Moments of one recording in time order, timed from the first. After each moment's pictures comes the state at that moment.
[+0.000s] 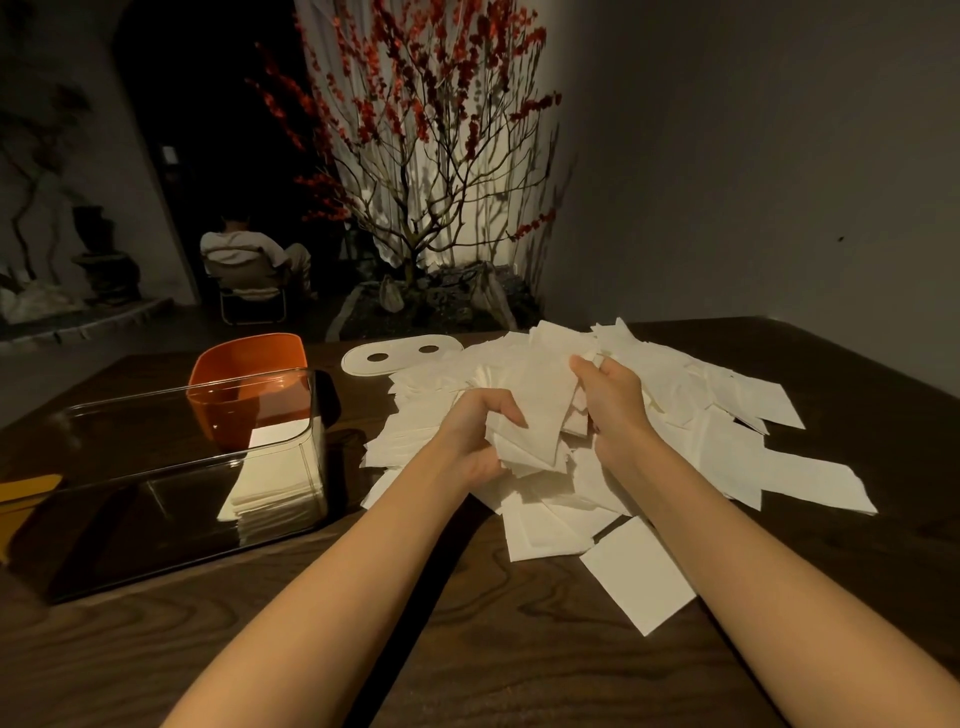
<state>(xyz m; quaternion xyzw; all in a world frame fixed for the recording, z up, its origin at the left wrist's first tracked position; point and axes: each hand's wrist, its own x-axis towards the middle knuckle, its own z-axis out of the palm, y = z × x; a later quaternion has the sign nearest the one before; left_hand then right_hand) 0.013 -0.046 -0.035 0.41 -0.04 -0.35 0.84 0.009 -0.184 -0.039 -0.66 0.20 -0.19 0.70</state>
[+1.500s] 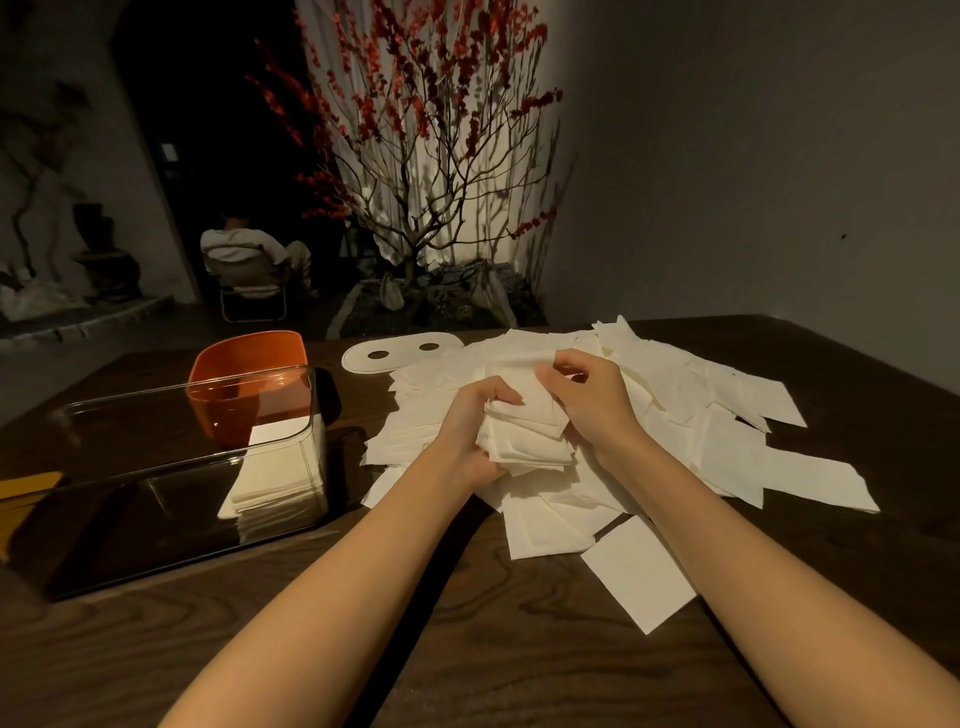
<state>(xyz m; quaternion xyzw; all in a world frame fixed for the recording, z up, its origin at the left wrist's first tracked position) 0.024 -0.048 -0.044 0.45 -0.04 -0.34 0.83 0.004 -0.173 -0.037 -0.78 0.09 -0.22 0.57</state>
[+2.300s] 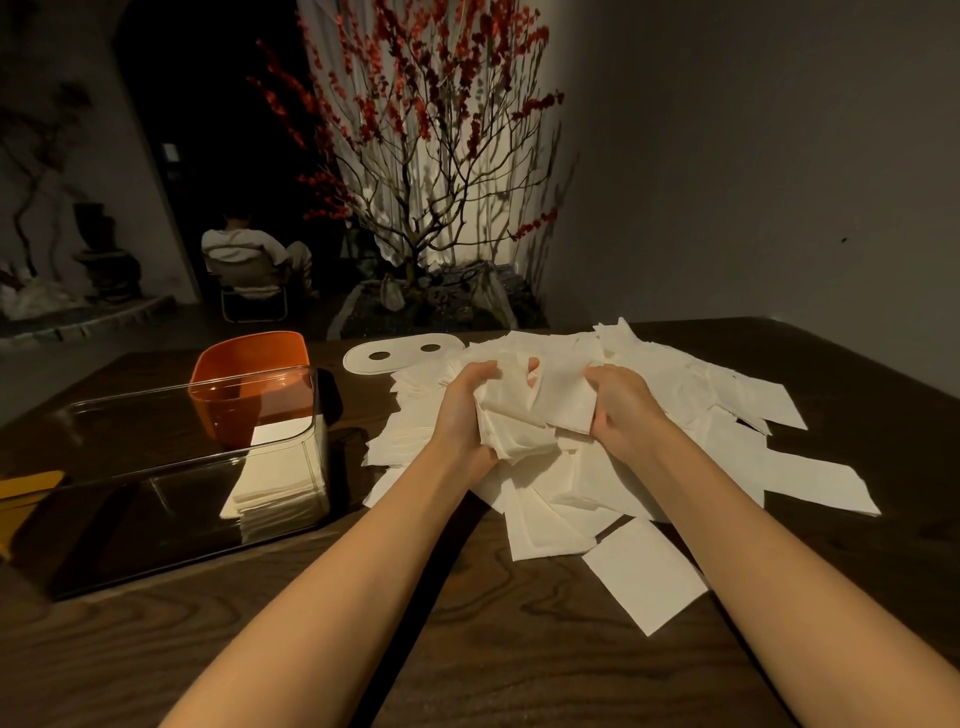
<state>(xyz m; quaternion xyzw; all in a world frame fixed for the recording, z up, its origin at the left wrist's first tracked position) 0.018 -0.048 -0.036 0.41 -0.04 -0.23 0.88 0.002 -0.186 -0.016 -0.63 0.26 -0.08 0.73</state>
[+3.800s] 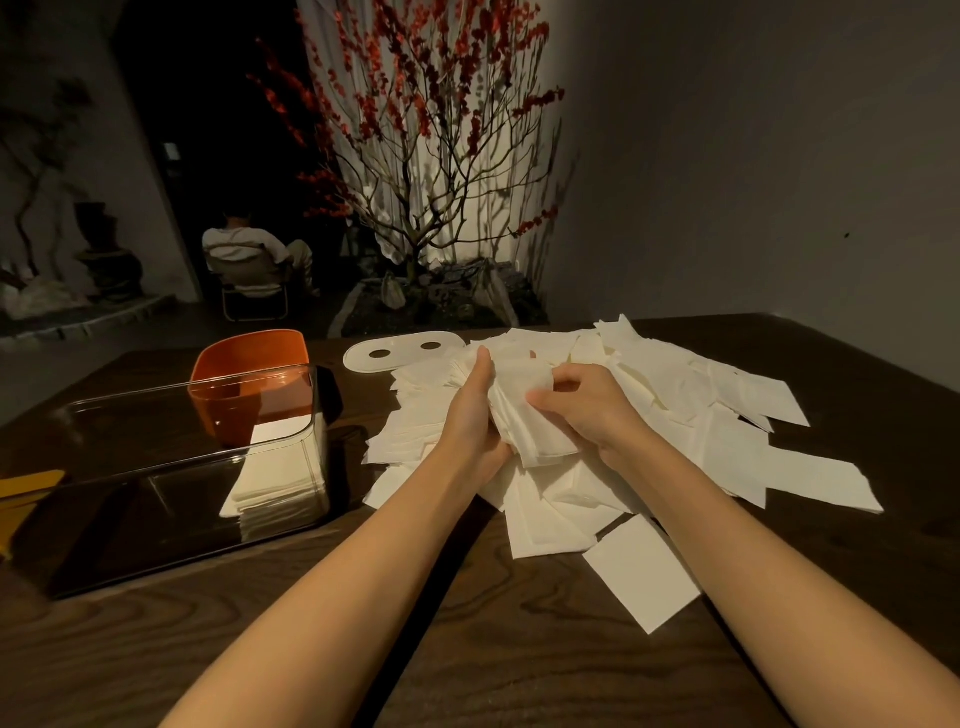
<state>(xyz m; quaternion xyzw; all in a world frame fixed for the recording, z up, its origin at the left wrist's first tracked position) 0.024 -0.056 -0.044 0.41 -0.04 -0.24 0.88 -0.008 -0.170 -0.028 -0.82 0.08 -0.12 0.55</state>
